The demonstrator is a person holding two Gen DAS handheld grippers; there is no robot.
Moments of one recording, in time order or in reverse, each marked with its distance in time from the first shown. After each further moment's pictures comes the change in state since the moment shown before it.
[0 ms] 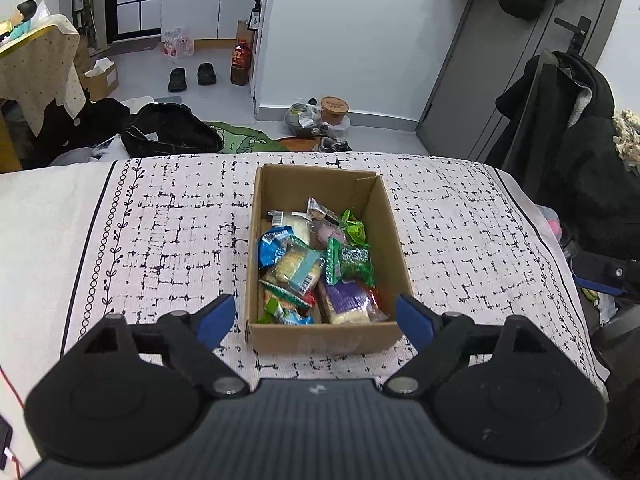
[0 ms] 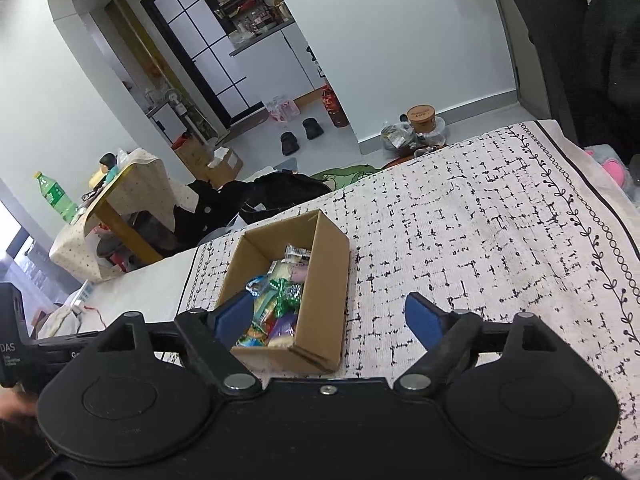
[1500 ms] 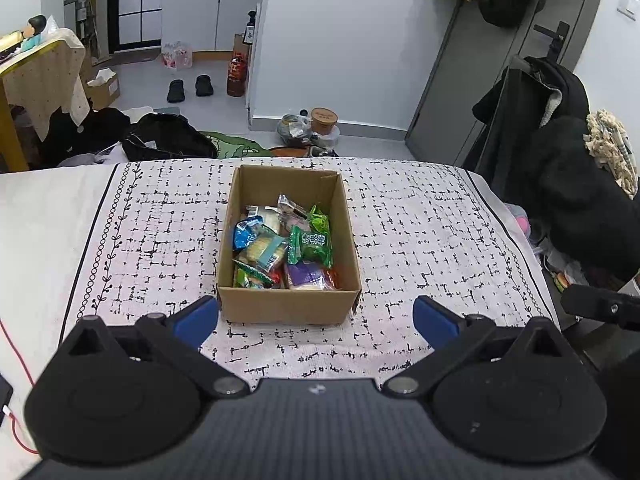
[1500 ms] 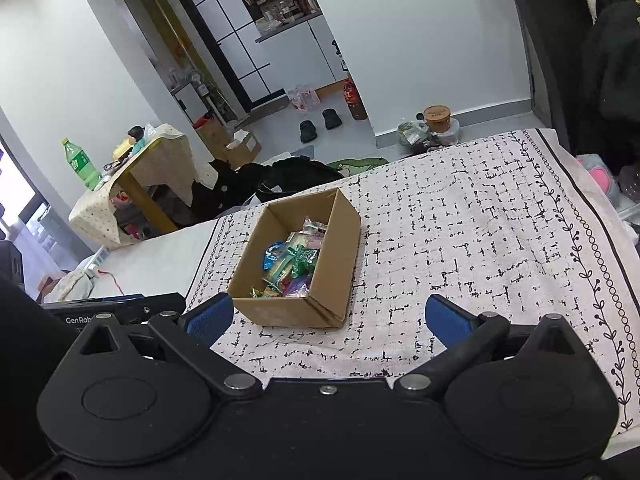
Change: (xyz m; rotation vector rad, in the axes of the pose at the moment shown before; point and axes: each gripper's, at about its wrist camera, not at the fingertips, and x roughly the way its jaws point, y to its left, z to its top) left arm -0.057 -0.043 -0.027 -0.005 -0.041 -0.001; right arm -0.057 0.009 -0.020 -0.086 0.029 0.029
